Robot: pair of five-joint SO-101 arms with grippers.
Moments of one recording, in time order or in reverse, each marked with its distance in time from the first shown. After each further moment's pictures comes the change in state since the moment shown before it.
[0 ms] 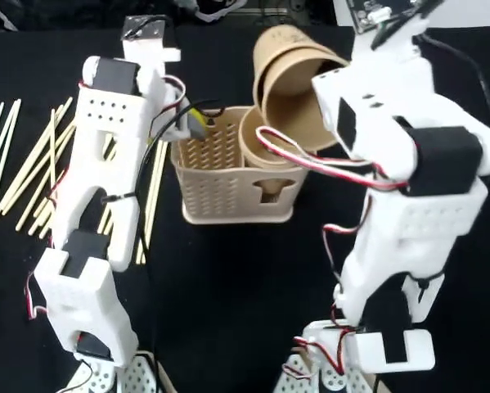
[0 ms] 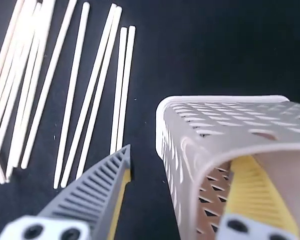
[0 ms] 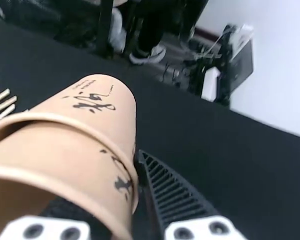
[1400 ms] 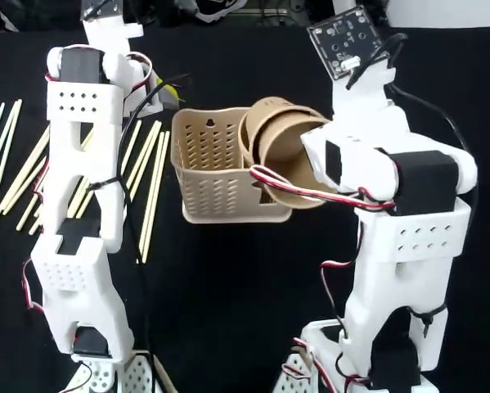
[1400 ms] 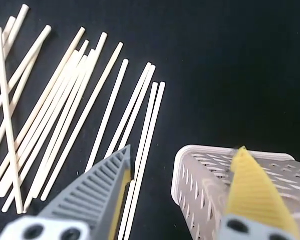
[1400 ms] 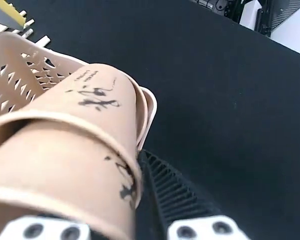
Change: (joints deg) left arm -7.4 7.4 -12.5 -1.5 -0.5; right arm -1.6 -16.0 29.5 0.0 0.0
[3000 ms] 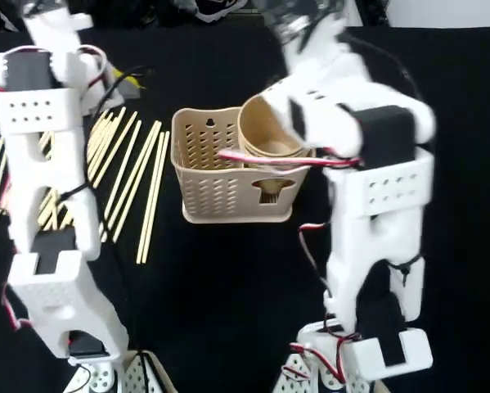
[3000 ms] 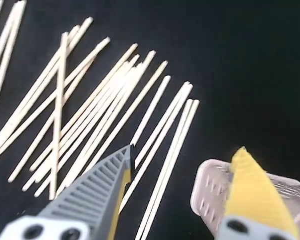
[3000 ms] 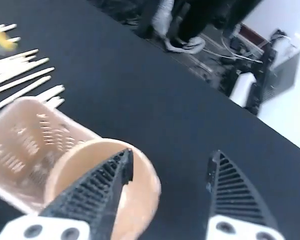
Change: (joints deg) left arm -9.2 -8.2 3.1 1.2 0.0; right arm -4.3 14.6 -16.9 -9.6 4.8
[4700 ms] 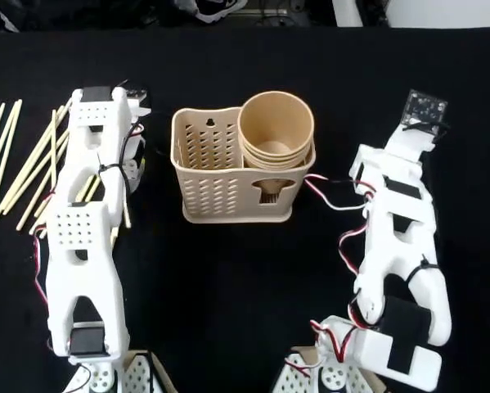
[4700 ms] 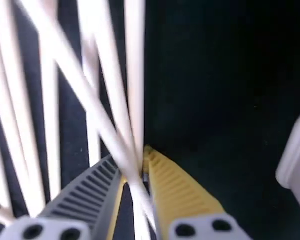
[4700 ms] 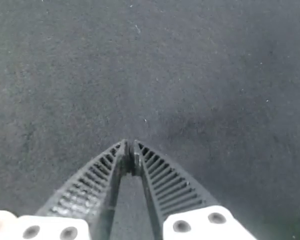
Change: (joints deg) left arm 2.4 35.6 4.0 -0.1 -21.3; right arm 28.4 -1.6 81.2 -70.9 -25.5
